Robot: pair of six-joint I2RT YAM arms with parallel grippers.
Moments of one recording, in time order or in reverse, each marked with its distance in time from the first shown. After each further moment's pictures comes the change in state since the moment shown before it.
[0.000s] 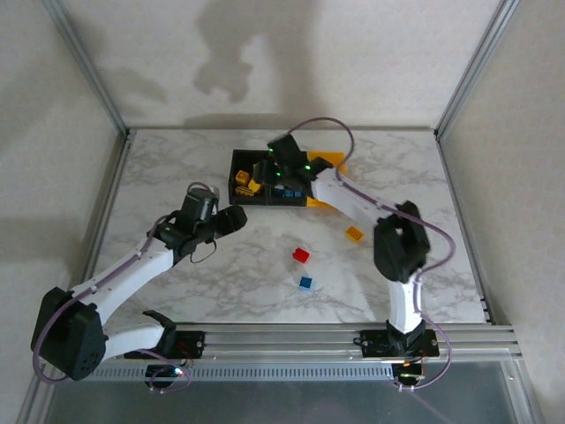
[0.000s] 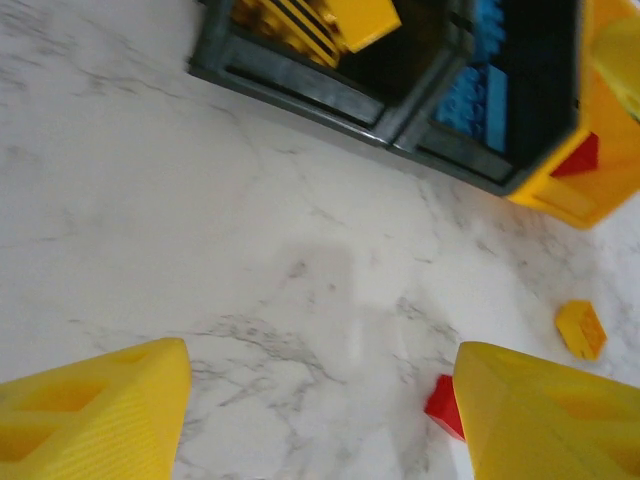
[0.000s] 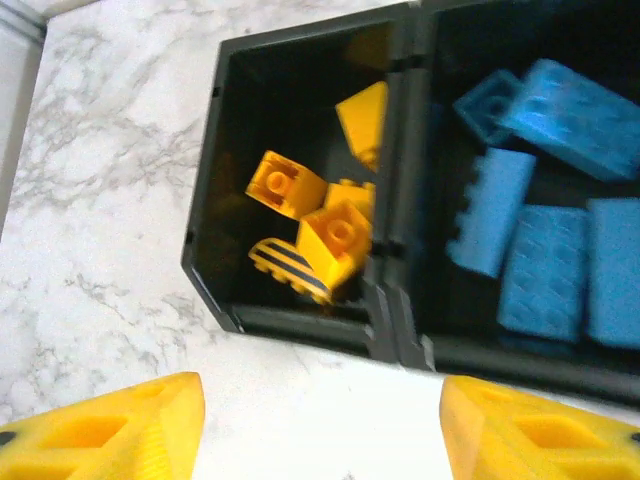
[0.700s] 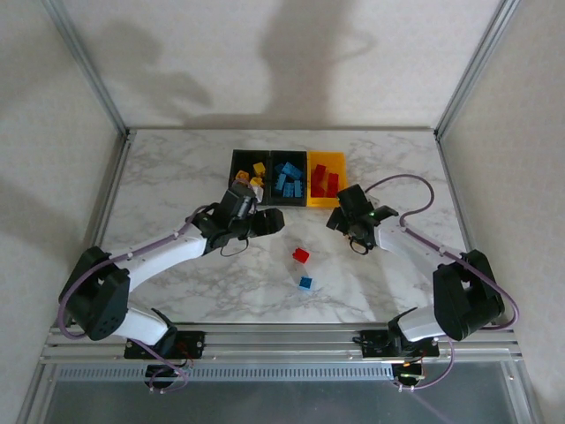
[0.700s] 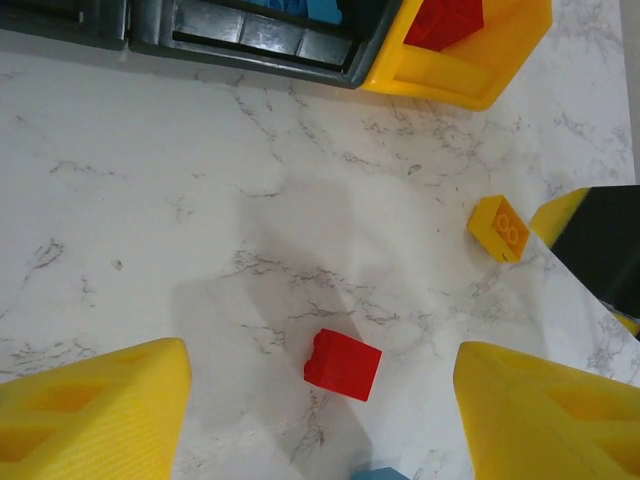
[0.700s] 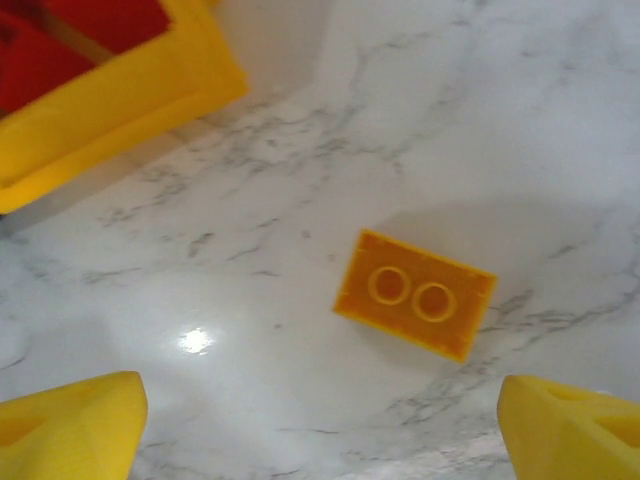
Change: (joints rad) left arm -0.177 0.238 0.148 0.089 0.052 0.012; right arm -0.219 -0.442 -0.705 -0.089 0.173 0.191
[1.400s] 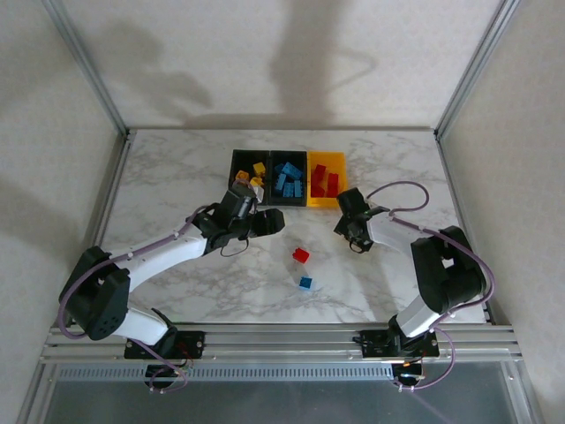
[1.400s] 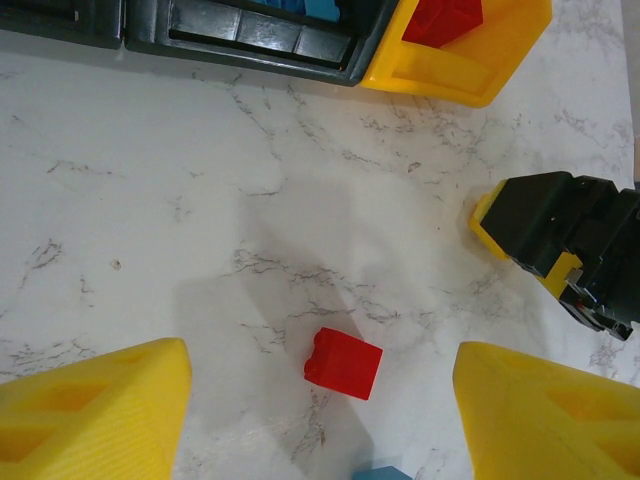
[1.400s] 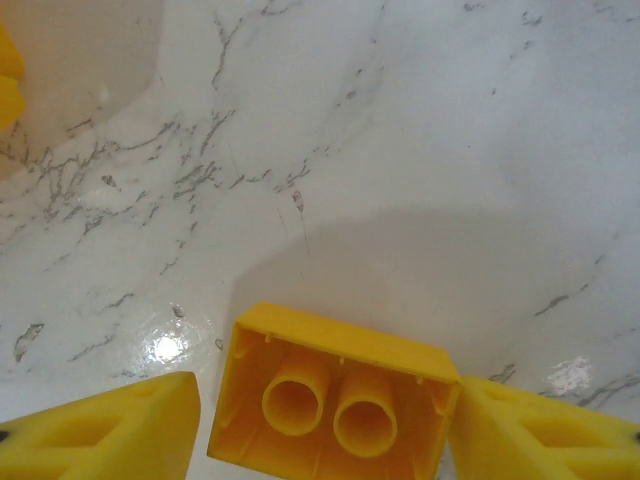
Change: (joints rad) left arm -0.002 0.000 0.000 0.000 -0.001 0.006; right arm -0.063 0.176 -0.030 0.126 0.009 0.025
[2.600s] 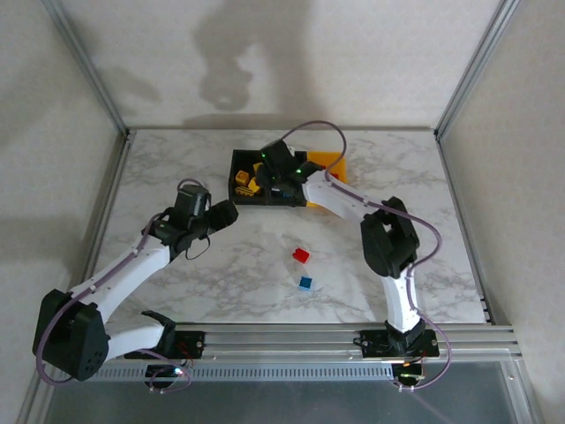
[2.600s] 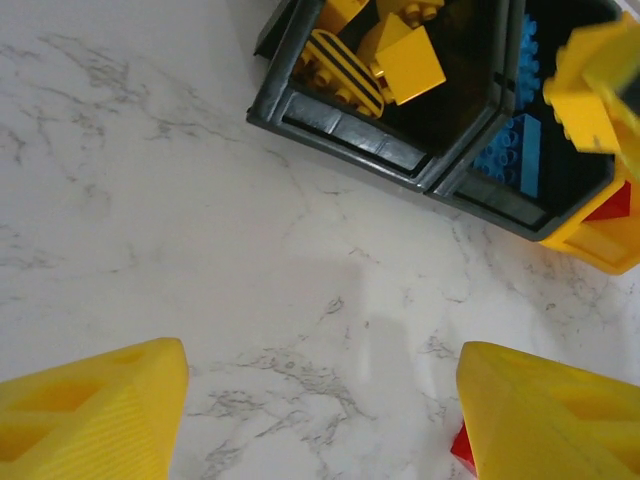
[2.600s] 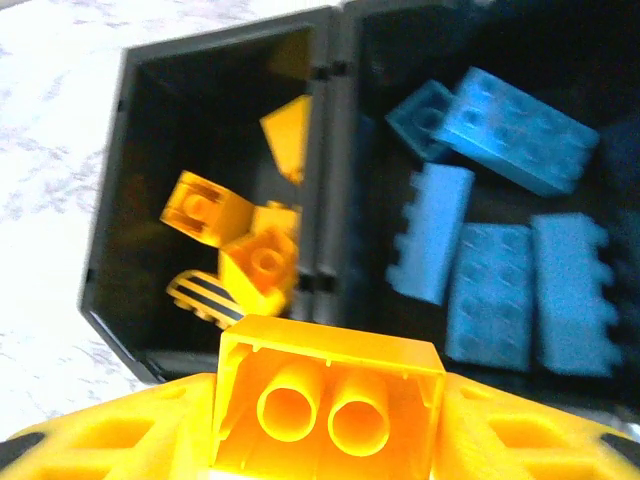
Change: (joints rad) left arm 0.284 -0.261 -0.144 -0.135 -0.109 0.000; right arm 0.301 0.497 0.927 -0.030 -0.079 -0.234
